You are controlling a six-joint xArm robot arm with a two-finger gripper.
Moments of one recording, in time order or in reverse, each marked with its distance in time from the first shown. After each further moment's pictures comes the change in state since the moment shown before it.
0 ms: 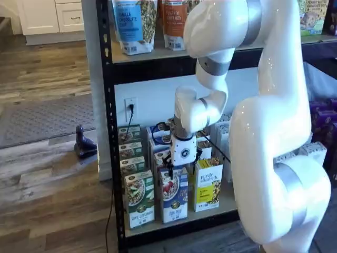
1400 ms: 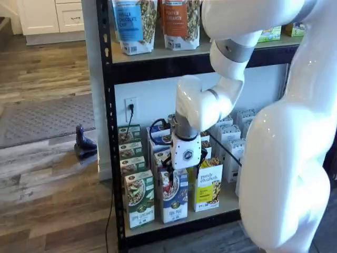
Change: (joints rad) arm 0.117 -0.453 0.415 -0.044 0.027 0.158
